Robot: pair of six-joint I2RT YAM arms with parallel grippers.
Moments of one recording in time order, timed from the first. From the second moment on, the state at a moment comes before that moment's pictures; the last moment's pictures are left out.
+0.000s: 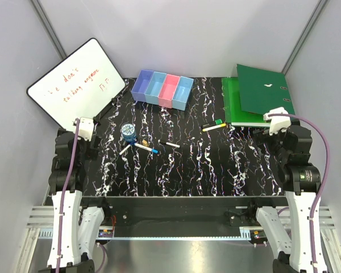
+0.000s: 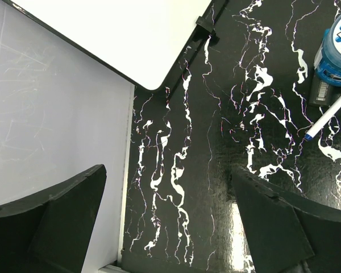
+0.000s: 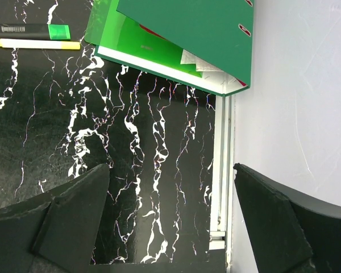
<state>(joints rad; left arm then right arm) 0.12 0.60 0.78 -0.66 -0.16 0.41 -0.03 0.67 1.01 -0.80 0.07 -0.40</state>
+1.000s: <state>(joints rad) 0.12 0.88 1.00 -0.59 0.01 0.45 0.07 1.34 1.42 -0.79 -0.24 -0.60</state>
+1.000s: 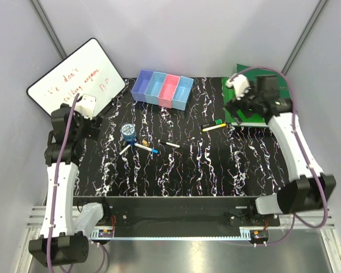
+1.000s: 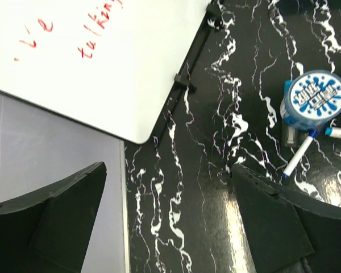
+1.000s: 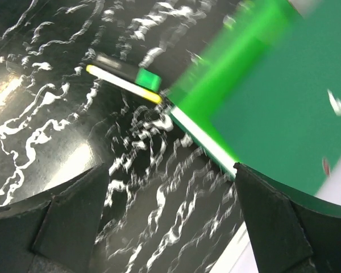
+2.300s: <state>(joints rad) -0.09 1.21 1.04 -0.39 -0.06 0.58 0.44 2.63 2.53 -0.54 -0.09 -0.64</state>
